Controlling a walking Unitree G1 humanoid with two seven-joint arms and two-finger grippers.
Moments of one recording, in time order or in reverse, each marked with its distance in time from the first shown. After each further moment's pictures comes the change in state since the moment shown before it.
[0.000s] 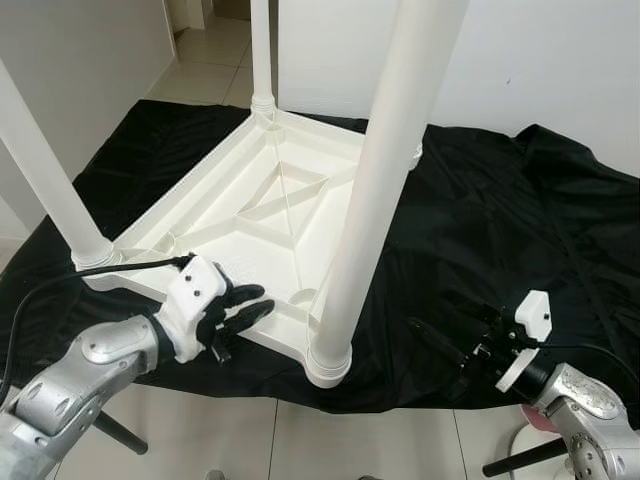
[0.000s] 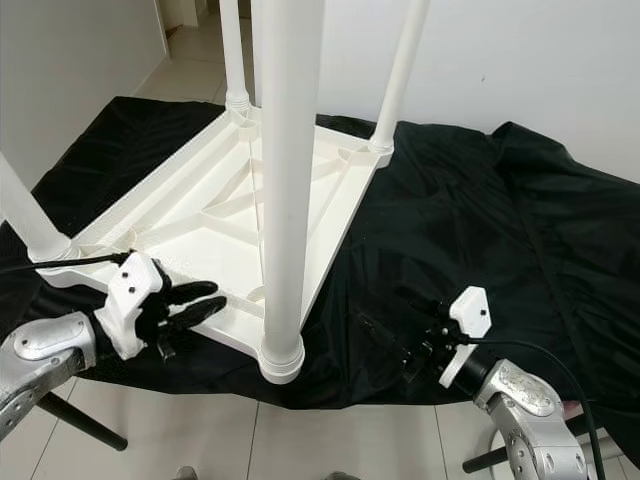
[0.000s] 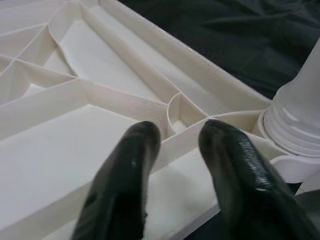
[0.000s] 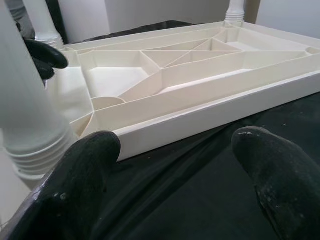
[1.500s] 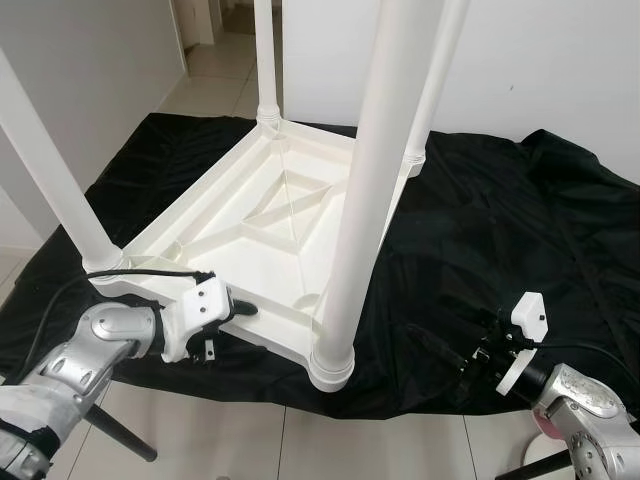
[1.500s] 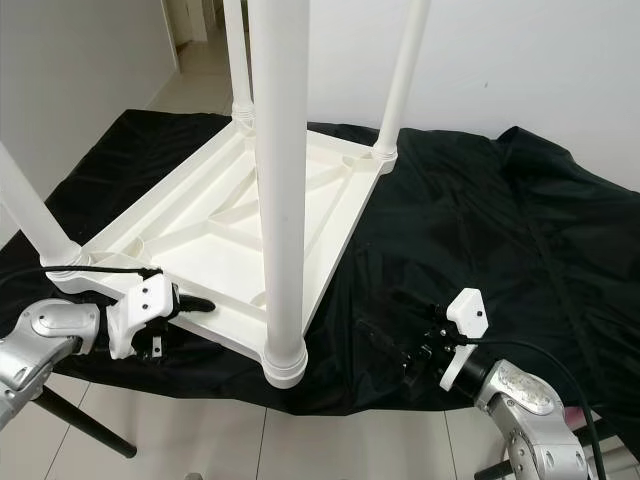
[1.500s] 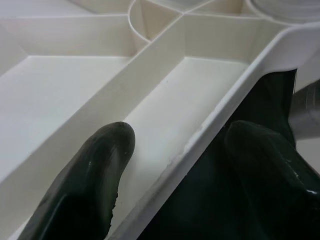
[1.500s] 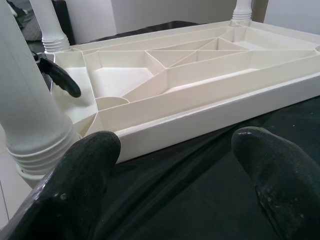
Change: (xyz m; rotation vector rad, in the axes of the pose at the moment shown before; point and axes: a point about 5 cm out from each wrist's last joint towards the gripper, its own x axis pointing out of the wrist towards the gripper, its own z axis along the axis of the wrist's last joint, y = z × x) left arm 0.008 0.027 -0.043 0.196 0.216 -0.334; right arm -0.001 -0.003 -0.002 0.006 0.021 0.006
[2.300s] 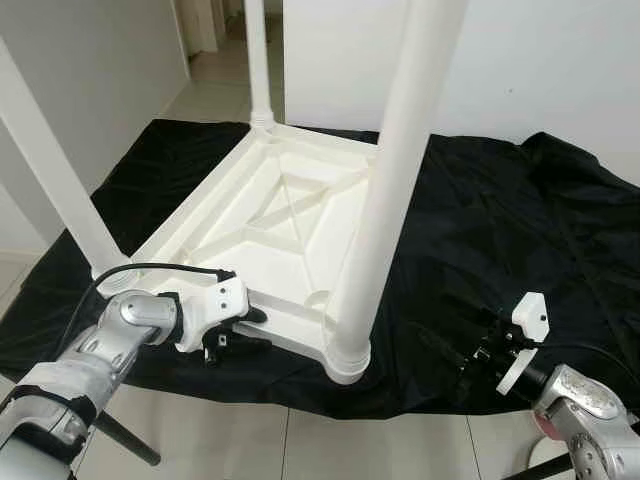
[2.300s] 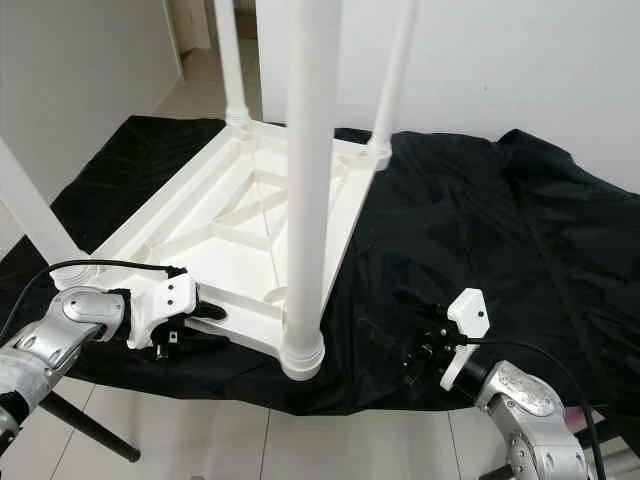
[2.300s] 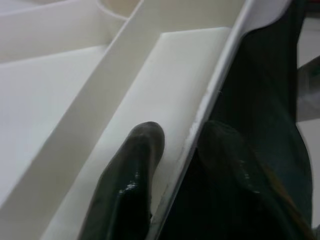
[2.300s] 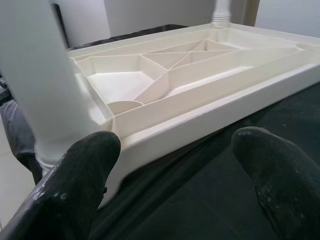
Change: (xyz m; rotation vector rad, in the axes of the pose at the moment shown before) left arm 0.023 0.012 0.004 0.036 0.032 -0.084; right arm -0.001 -0.001 0.000 -0.005 0.001 -0.028
